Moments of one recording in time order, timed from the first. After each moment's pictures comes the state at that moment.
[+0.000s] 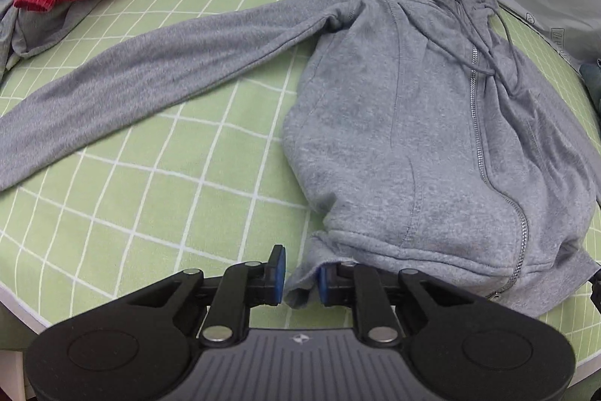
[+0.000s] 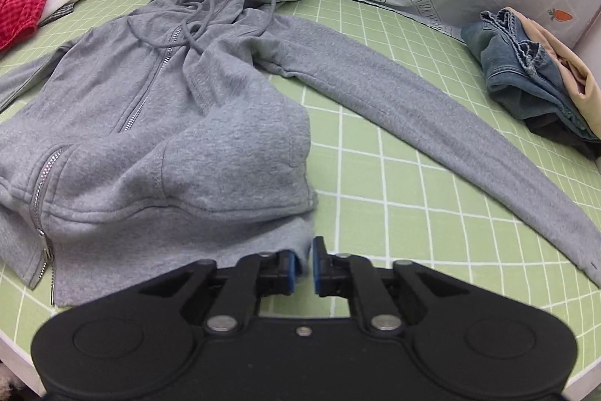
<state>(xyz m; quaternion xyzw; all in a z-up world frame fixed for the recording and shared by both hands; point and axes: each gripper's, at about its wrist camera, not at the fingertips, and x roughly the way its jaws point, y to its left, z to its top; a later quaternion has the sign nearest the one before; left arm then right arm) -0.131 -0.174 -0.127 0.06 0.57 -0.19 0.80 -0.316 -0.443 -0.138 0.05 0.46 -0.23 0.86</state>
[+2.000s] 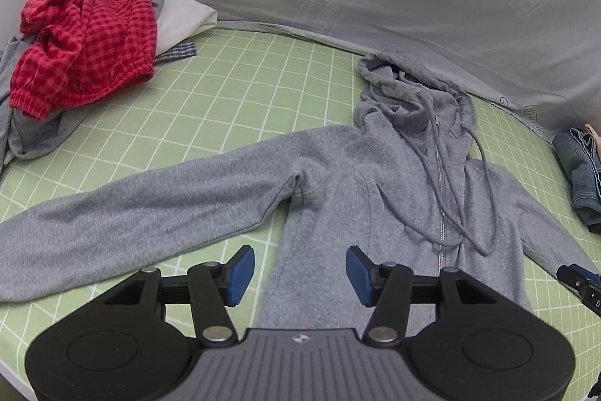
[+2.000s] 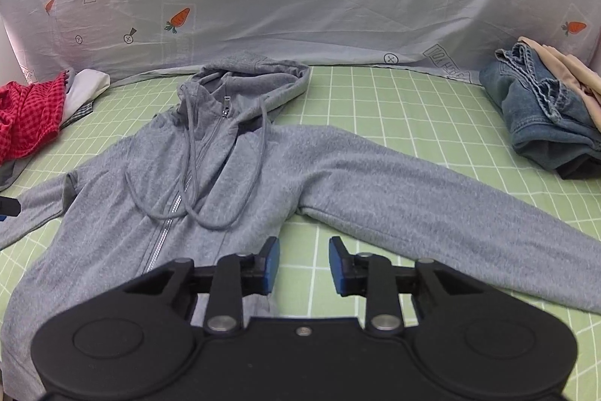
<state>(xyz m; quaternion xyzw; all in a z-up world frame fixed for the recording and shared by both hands) -0.047 -0.215 -0.058 0.04 0.47 -0.23 0.85 -0.239 -0.510 -0.095 0.11 0.38 -0.19 0.90</state>
